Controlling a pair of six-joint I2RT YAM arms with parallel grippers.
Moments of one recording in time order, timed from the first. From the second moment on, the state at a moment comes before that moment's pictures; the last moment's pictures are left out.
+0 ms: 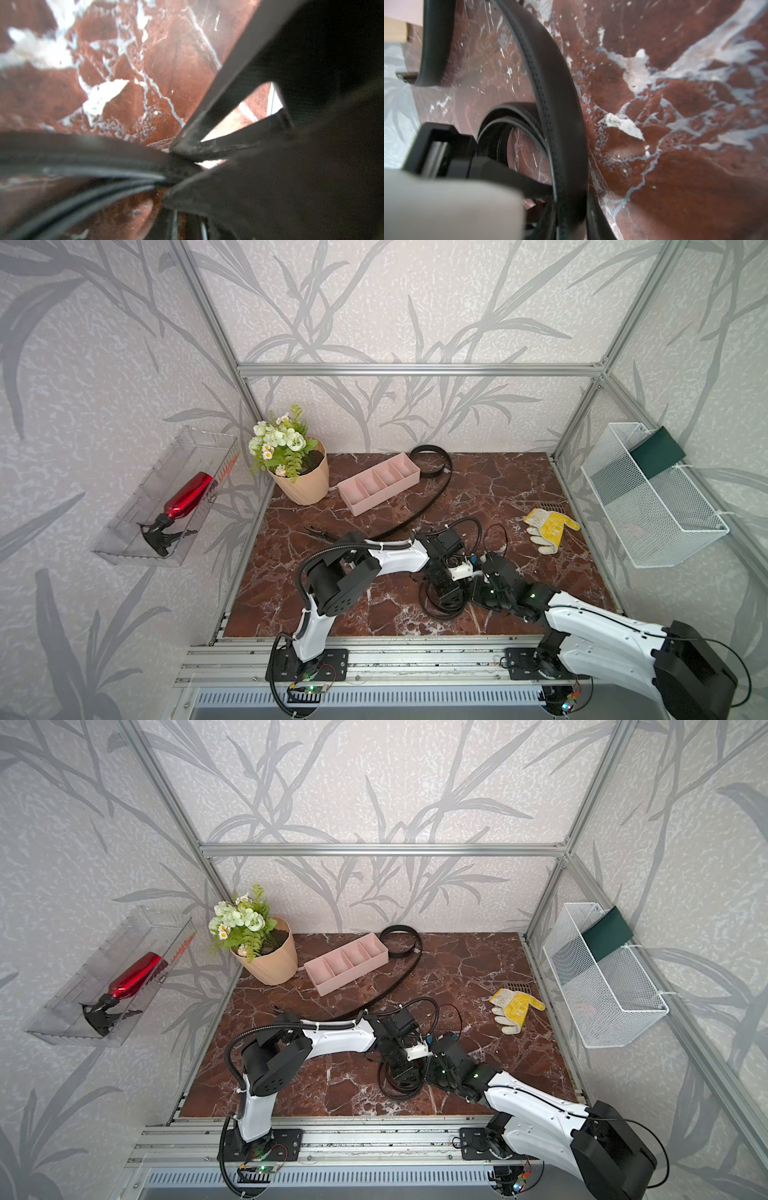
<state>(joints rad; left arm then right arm) -0.97 2.01 1.28 -0.50 0.58 0.18 0.75 1.05 0.36 -0.27 -0.12 1.04</state>
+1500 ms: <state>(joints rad) -0.68 1.96 1.44 -0.58 0.15 0.46 0.73 1.42 0.68 -0.59 0.02 0.62</state>
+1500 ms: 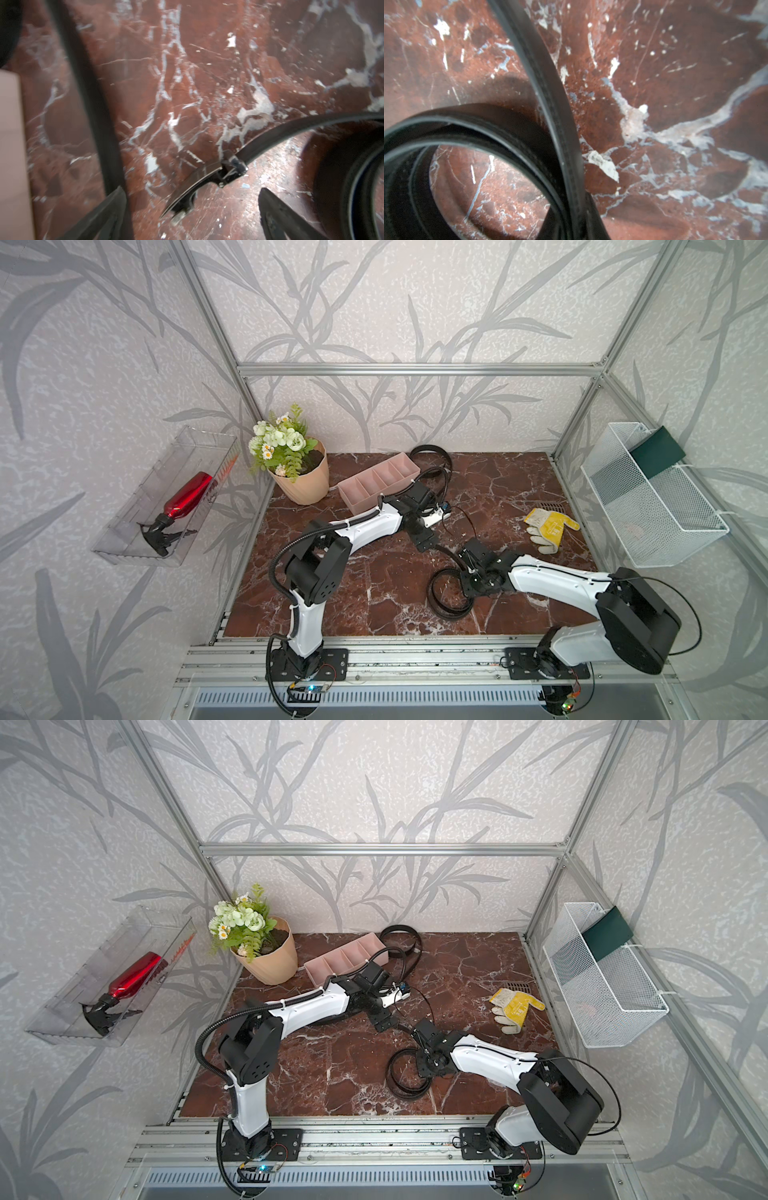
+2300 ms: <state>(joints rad) -0.68 2.07 1.47 -0.64 0.20 0.45 0.66 1.55 0.82 -0.63 0.04 0.52</state>
